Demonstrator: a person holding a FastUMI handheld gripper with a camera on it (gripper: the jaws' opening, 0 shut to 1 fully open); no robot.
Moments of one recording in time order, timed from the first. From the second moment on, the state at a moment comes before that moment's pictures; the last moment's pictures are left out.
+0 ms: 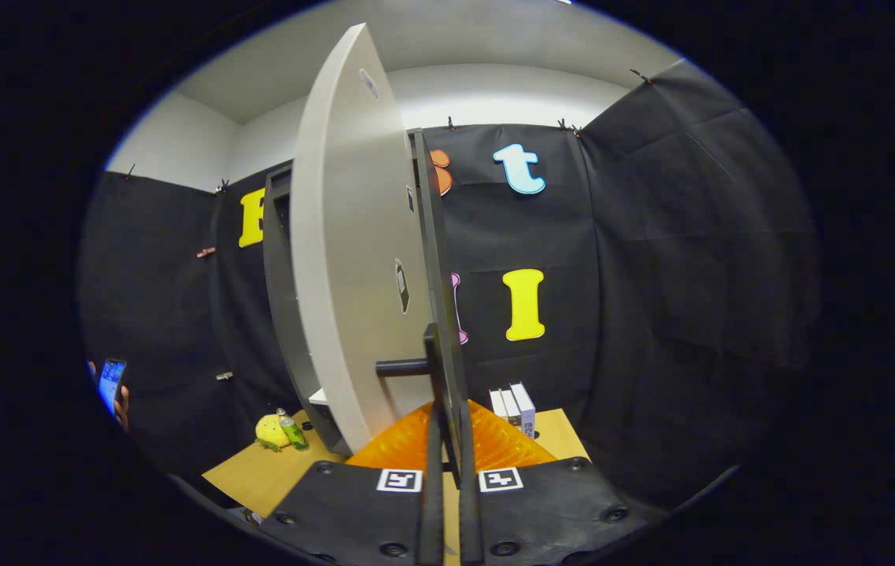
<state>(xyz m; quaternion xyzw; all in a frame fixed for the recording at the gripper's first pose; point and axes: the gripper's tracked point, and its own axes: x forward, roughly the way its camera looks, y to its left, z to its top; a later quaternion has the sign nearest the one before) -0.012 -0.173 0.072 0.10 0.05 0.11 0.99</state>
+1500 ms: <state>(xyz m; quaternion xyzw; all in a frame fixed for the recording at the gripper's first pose) -0.173 -0.105 -0.060 0.08 0.14 -0.09 0.98</state>
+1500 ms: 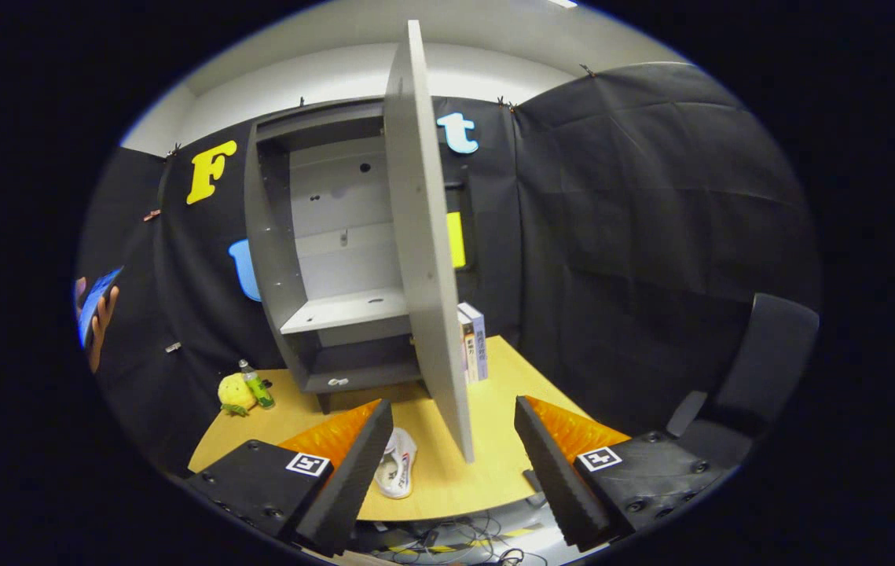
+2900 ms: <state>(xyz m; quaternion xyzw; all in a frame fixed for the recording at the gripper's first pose) -0.033 0.056 -0.405 0.01 0.45 0.05 0.89</state>
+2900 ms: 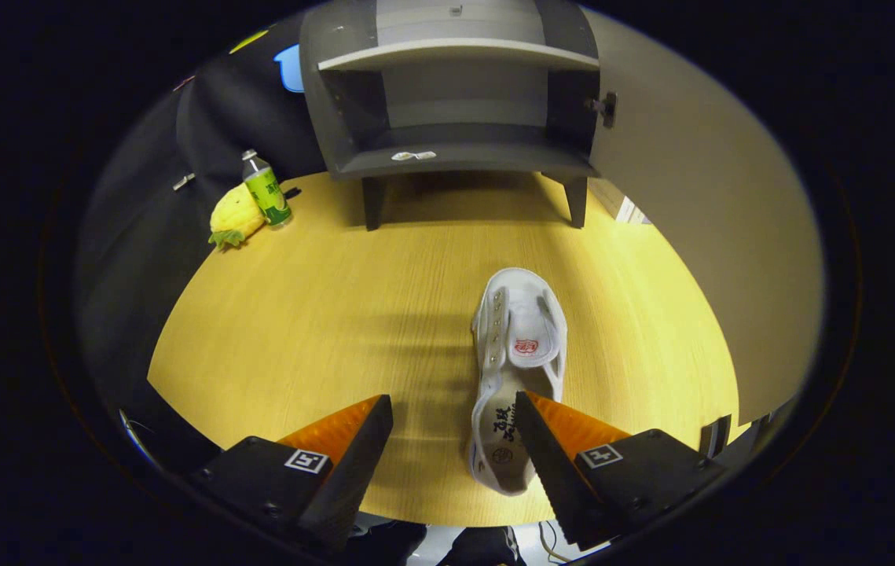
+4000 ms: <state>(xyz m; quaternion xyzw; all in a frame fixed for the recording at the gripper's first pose) 0.019 0.042 -0.455 -0.06 0.48 0.12 0.87</state>
